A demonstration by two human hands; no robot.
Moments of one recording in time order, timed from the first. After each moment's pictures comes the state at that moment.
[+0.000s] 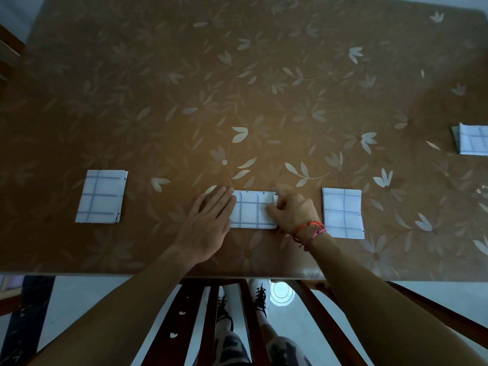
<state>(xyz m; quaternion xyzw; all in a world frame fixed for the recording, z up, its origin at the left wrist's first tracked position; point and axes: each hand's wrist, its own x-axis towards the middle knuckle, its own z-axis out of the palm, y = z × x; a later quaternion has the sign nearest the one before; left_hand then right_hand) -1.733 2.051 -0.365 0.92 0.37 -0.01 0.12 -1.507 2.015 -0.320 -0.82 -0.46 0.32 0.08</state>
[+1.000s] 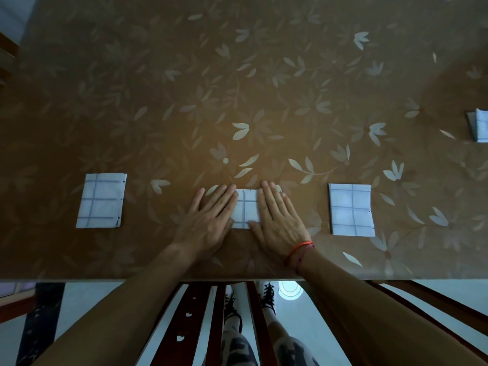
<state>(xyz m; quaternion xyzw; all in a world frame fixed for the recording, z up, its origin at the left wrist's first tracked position) -1.737 2.062 -0.368 0.93 0.35 -0.06 0.11 -1.540 1.988 -0.366 -0.70 -0.71 0.09 -0.04</state>
